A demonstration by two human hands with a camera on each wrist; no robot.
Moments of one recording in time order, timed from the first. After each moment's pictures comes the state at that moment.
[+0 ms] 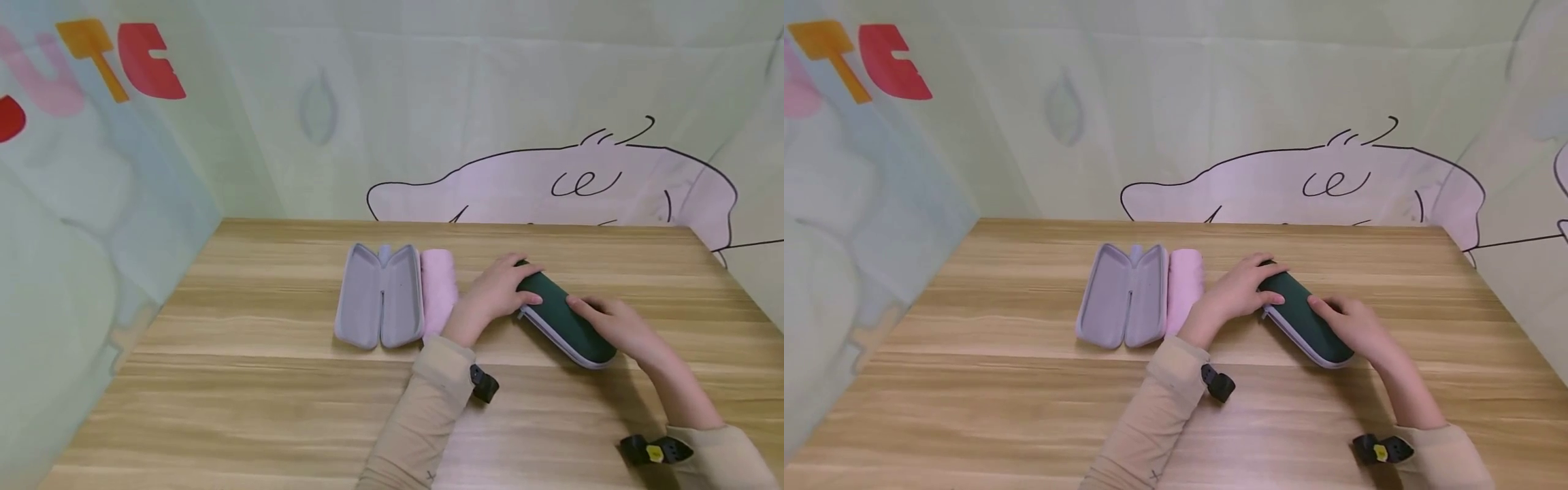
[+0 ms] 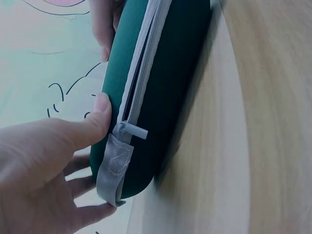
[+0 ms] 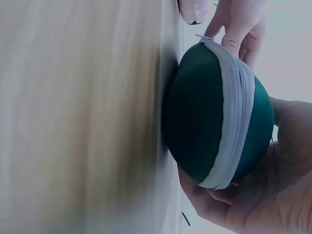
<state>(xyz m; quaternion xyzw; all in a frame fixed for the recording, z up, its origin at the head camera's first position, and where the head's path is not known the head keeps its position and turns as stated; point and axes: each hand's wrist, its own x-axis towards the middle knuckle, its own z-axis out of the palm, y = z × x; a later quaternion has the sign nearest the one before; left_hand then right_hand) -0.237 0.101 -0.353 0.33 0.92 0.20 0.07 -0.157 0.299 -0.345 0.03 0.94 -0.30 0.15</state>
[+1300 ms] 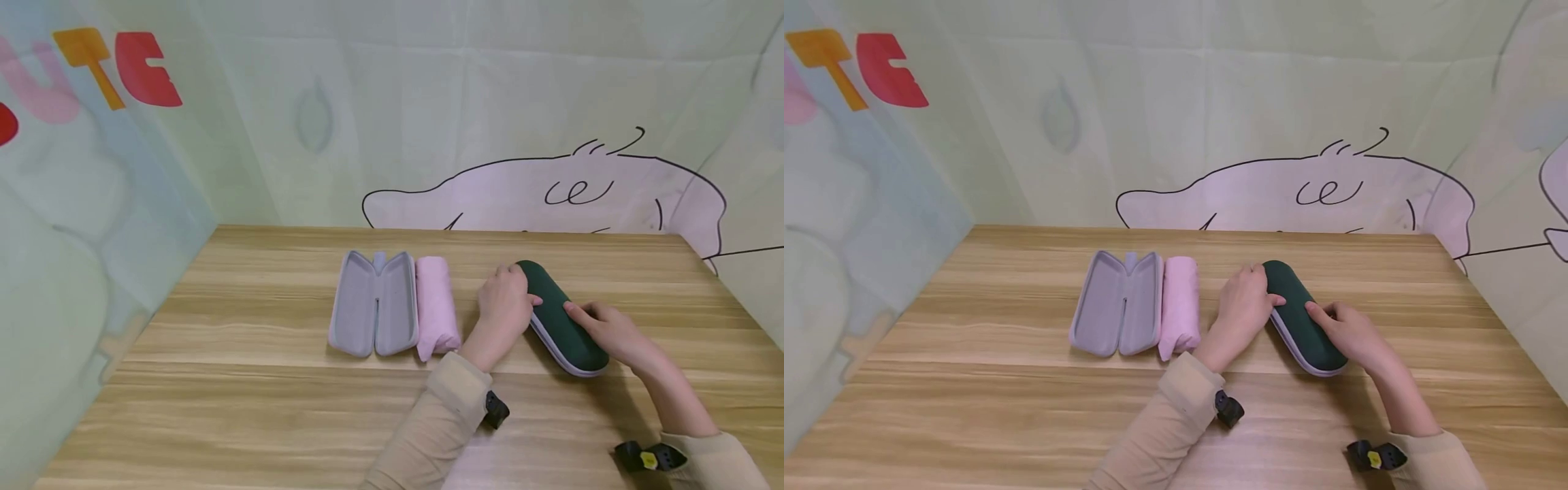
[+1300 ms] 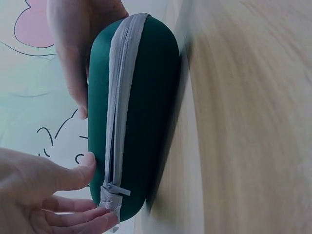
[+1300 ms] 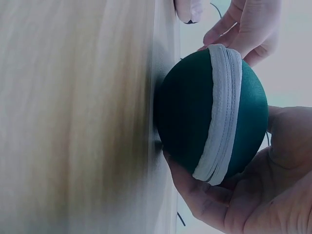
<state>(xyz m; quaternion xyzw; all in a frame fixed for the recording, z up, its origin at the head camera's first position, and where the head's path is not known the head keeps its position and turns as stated) -0.207 0.134 -0.343 0.13 0.98 0.15 -0.03 -0.157 0.301 -0.344 0.05 0.94 -0.30 0.16</state>
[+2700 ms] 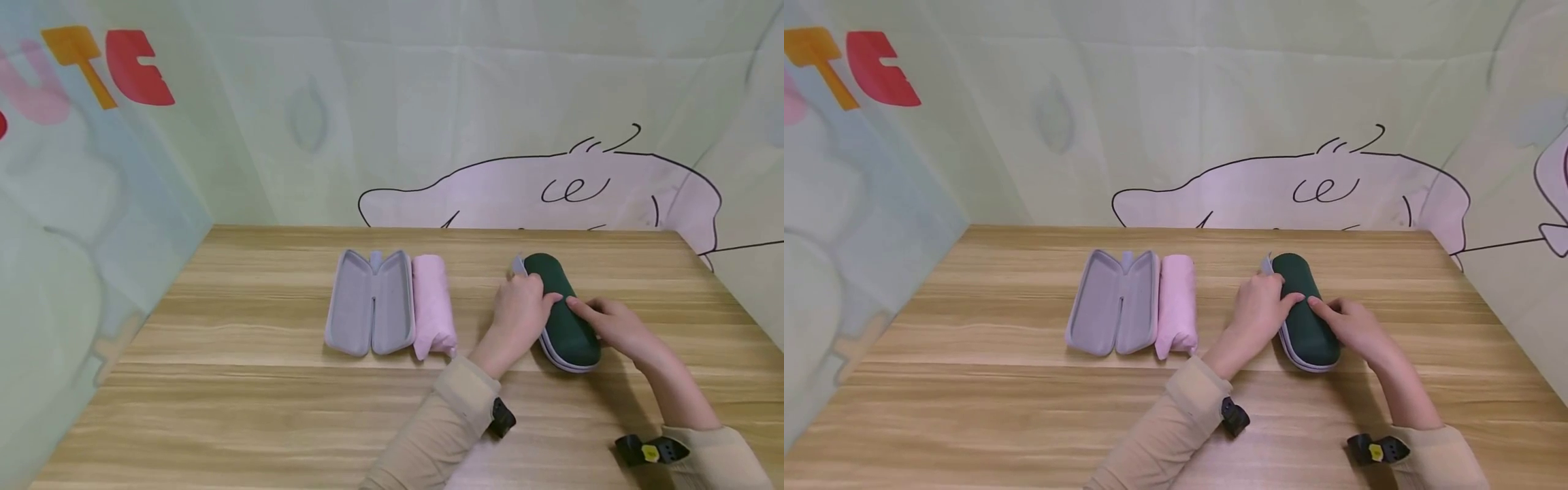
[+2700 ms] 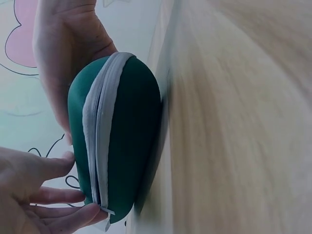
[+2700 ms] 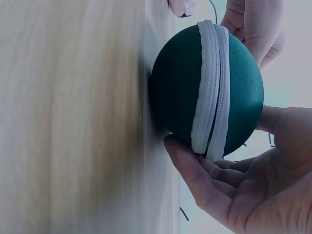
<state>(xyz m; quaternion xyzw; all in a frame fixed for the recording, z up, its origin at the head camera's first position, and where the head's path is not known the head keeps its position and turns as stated) -0.195 0.147 -0.349 0.20 0.95 0.20 -0.10 -0.158 0.309 -0.340 0.07 0.91 -0.36 0.18</state>
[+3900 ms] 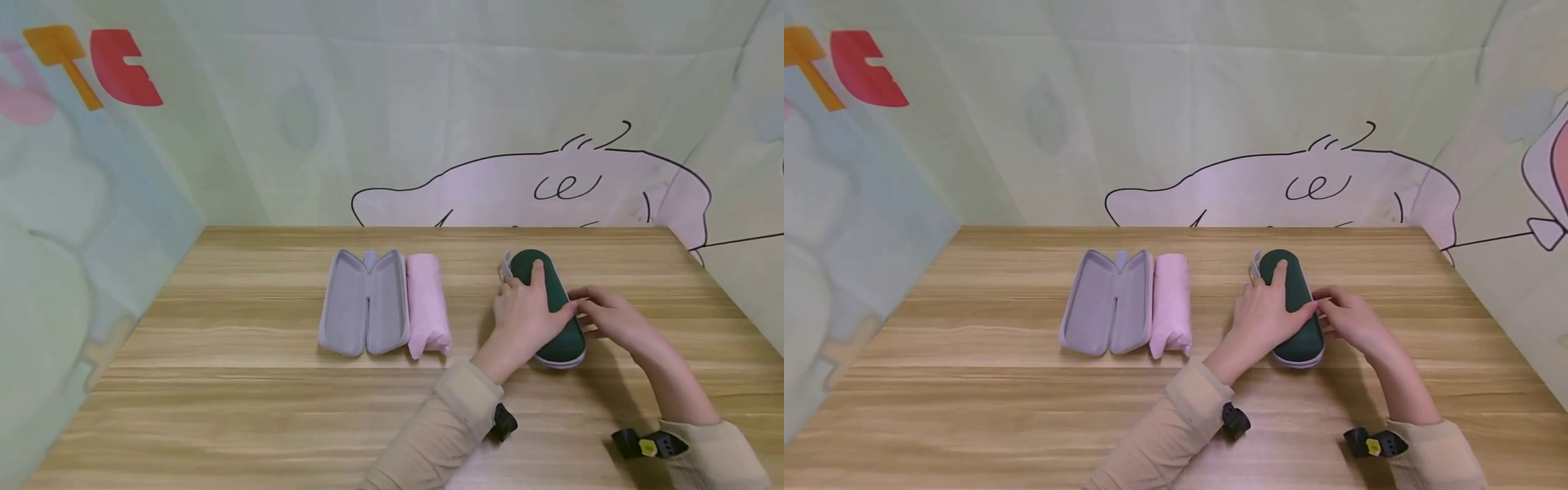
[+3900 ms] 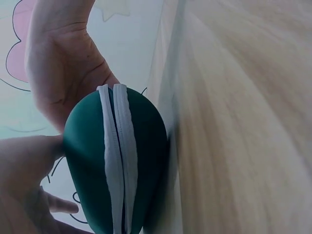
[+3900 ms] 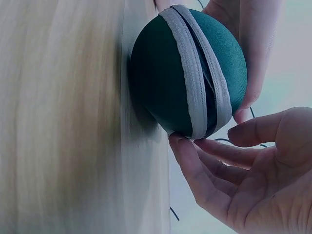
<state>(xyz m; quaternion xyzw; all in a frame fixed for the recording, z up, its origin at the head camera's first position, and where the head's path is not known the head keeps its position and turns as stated) -0.183 0.160 -0.349 0.14 0.97 0.19 0.00 -0.156 0.313 -0.336 0.02 0.90 -0.42 0.15</state>
